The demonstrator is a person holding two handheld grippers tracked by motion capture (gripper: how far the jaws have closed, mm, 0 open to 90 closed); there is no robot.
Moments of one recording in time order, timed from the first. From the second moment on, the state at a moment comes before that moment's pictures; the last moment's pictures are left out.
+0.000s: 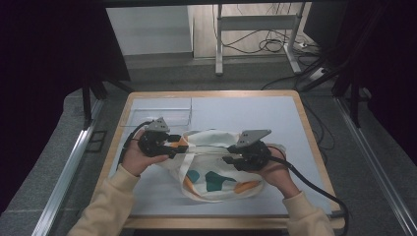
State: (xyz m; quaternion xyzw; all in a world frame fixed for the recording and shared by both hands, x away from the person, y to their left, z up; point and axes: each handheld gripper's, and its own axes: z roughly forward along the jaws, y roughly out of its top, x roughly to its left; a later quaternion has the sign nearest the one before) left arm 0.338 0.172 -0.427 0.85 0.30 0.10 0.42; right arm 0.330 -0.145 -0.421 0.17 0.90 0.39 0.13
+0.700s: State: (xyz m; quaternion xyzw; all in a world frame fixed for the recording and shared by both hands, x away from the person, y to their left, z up) left arm 0.342 0.163 -0.432 0.87 0.28 0.08 0.39; right arm 0.337 -0.140 -0.419 0.14 0.93 0.31 0.11
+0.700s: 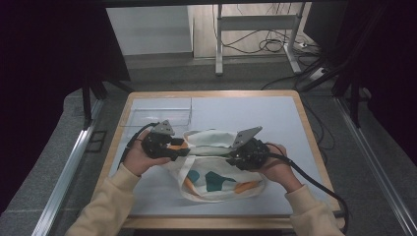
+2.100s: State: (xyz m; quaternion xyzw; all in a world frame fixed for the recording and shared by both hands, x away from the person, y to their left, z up) left arm 0.384 0.161 -0.429 0.84 0.37 0.16 0.37; right arm 0.279 -0.142 -0.445 0.09 0.94 0.30 0.08
